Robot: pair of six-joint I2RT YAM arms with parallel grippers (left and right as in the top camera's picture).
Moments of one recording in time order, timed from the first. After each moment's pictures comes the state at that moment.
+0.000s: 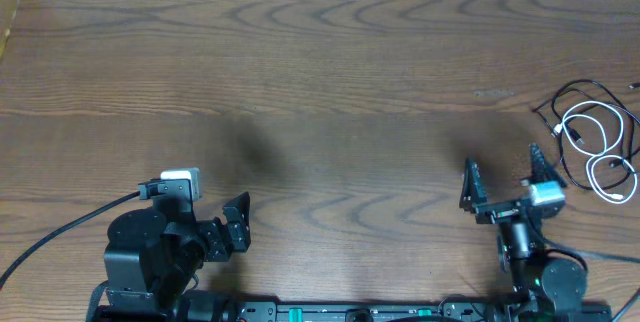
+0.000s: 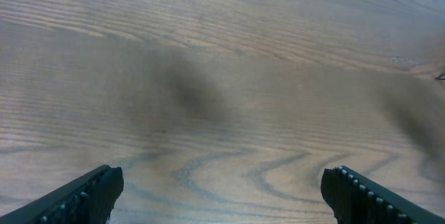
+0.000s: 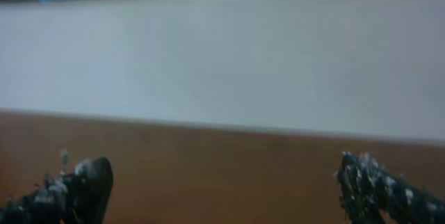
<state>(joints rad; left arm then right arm) -0.09 0.47 0.87 -1.08 0.14 -0.23 0.12 0.01 0.01 0.14 -0.08 0.06</state>
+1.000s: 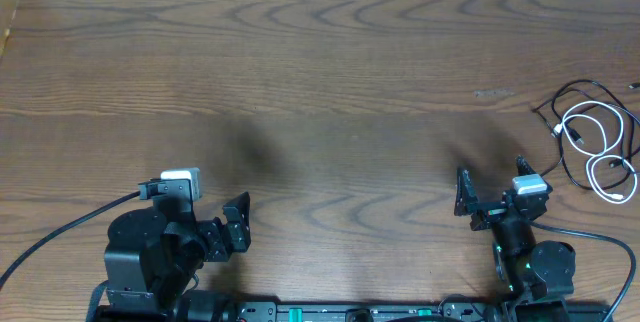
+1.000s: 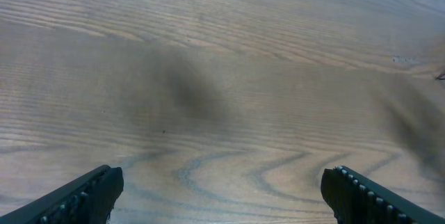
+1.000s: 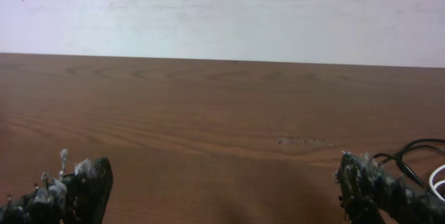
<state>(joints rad) -0.09 0.47 0.87 -1.08 0.14 -0.23 0.12 0.01 0.01 -0.07 -0.06 0.06</state>
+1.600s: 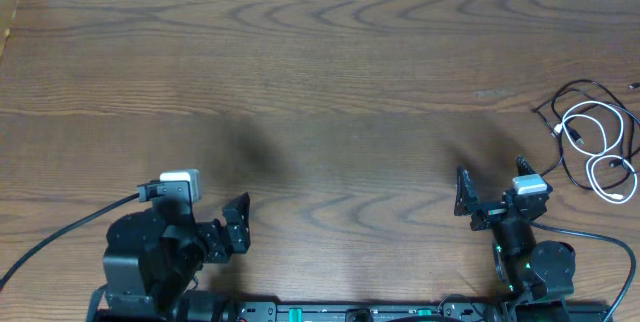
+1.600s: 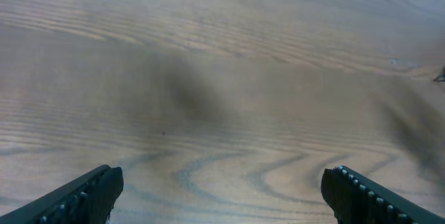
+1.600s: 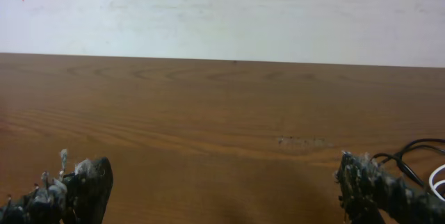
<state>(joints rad) -0.09 0.45 0.87 -1.08 0.14 -0.23 0.12 0.01 0.01 -0.07 -0.06 0.06</state>
